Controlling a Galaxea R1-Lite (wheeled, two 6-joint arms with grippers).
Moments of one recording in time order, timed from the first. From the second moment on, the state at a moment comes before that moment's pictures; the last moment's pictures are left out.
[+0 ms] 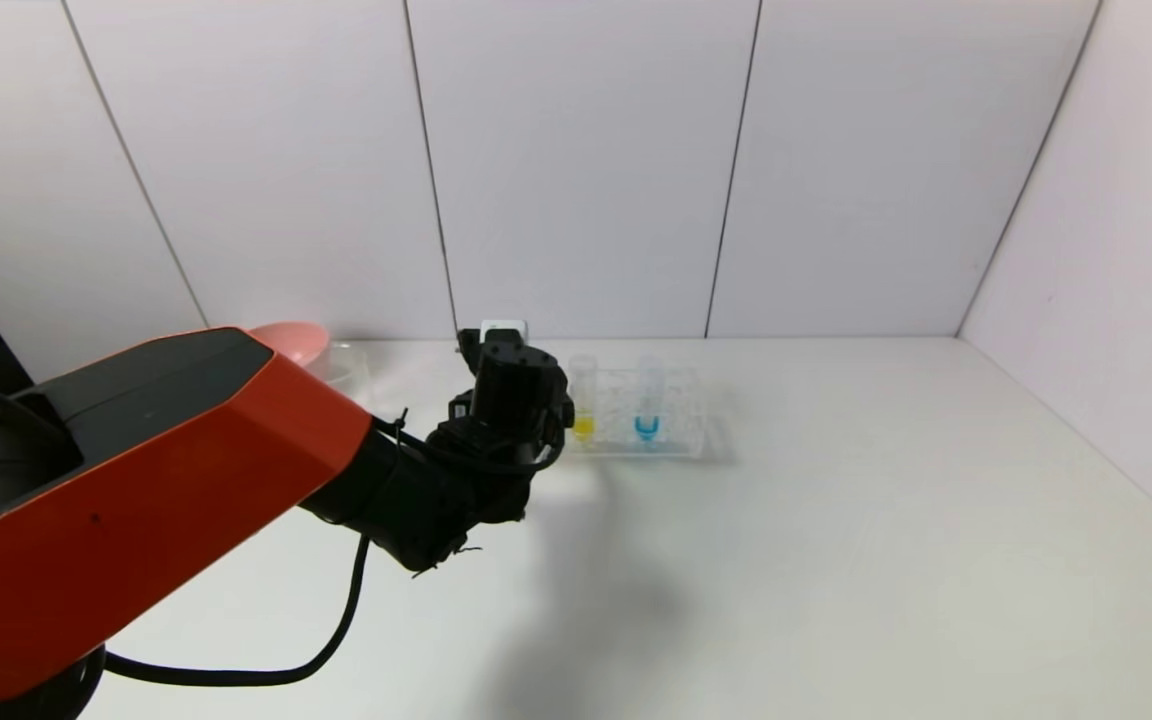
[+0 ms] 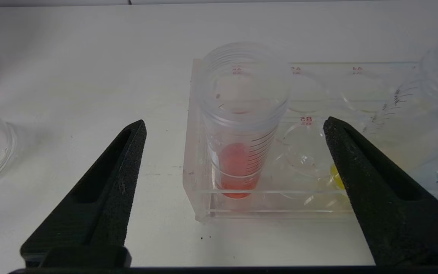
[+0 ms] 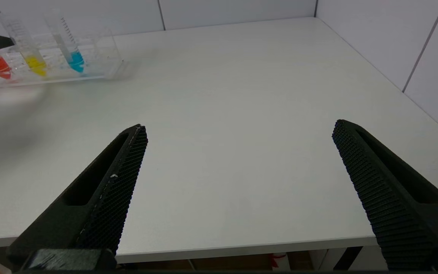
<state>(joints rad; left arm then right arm) -0.64 2.21 -1.16 -0.74 0.60 -0.22 0.00 0.00 0.00 0.00 -0.04 0.09</state>
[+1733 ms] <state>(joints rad) -0.66 2.06 -1.23 -0.73 0.60 -0.10 0.00 0.00 0.00 0.00 -0.04 0.09</state>
